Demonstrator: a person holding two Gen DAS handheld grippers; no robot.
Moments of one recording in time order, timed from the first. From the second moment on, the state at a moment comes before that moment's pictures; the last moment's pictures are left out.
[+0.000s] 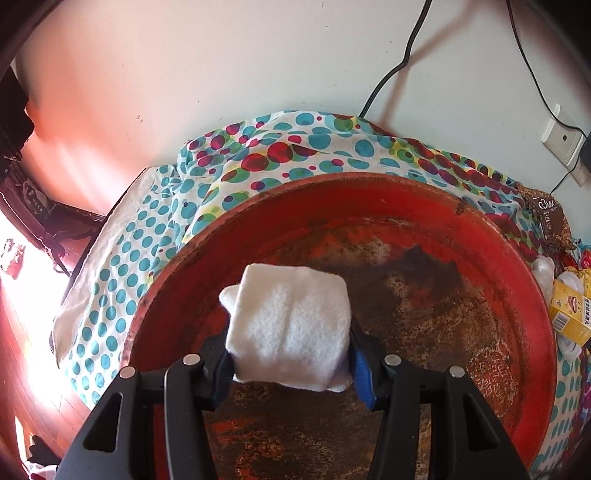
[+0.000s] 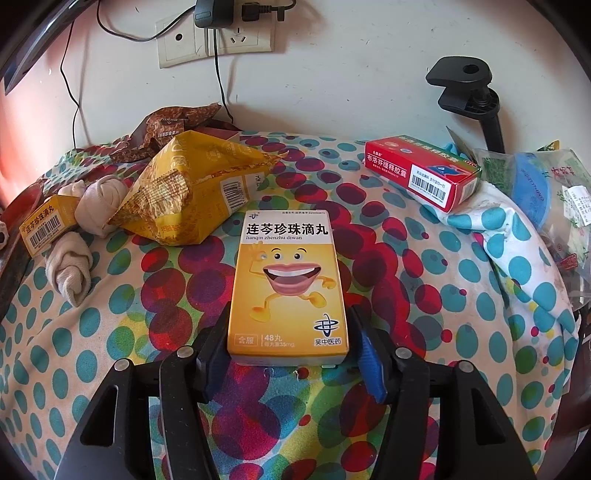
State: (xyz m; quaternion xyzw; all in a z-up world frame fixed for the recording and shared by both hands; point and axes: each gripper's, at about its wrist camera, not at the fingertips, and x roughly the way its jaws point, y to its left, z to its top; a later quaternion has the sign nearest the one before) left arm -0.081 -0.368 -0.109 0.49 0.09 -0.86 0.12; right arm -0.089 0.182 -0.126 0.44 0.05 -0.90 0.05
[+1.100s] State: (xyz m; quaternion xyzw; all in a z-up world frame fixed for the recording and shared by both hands) left arm 0.003 -0.276 -0.059 0.42 -0.02 -0.90 0.08; right arm -0.089 0.182 -0.123 0.44 0.05 -0.90 0.05
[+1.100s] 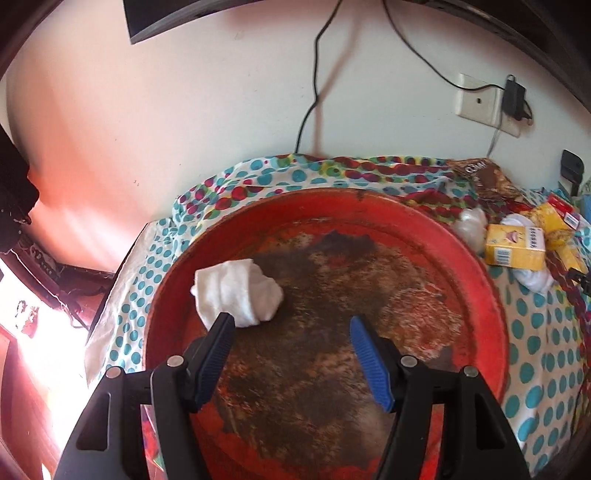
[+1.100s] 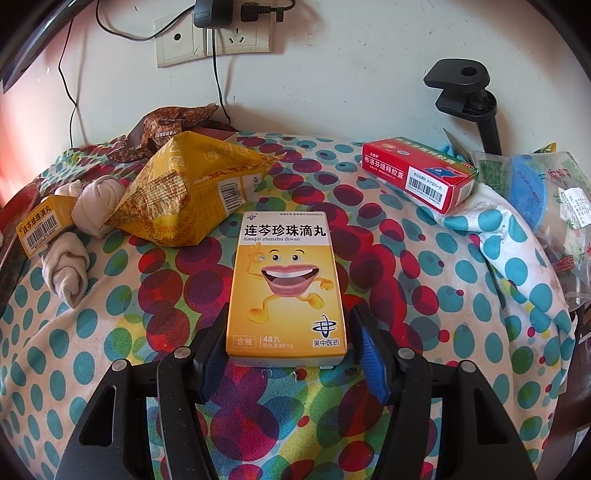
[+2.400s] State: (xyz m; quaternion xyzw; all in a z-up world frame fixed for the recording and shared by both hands) left arm 0.062 -0.302 -0.057 0.35 0.07 -0.93 0.06; right arm -0.085 -0.177 -0.051 0.41 0.14 -0.85 0.31
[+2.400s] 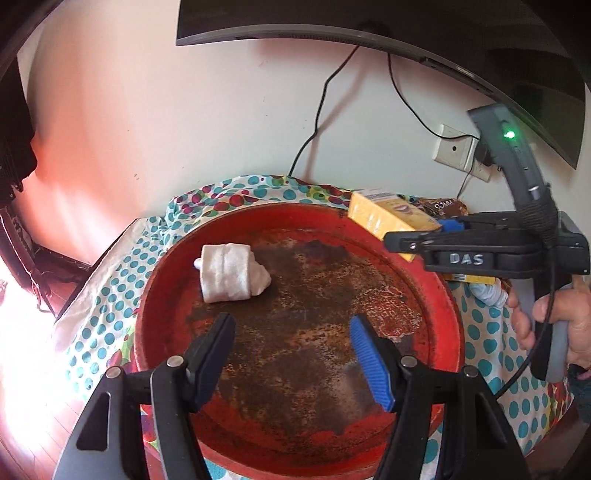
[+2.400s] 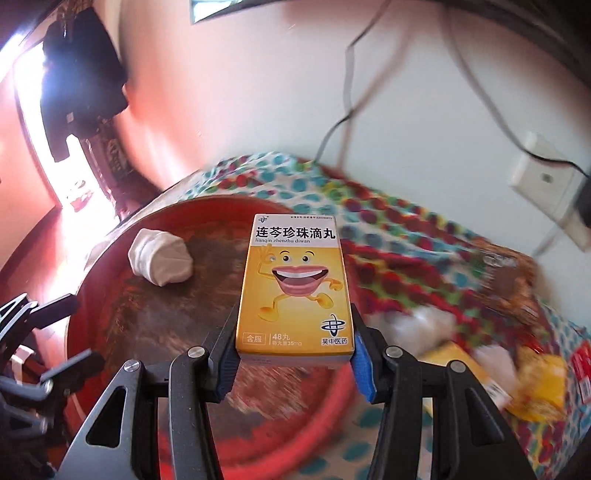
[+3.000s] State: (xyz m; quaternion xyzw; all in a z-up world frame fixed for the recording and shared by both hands) left arm 0.062 -0.321 -0.068 0.36 0.11 -0.92 0.06; right arm -0.125 -0.285 -0.115 0.49 0.16 -0.79 0.33
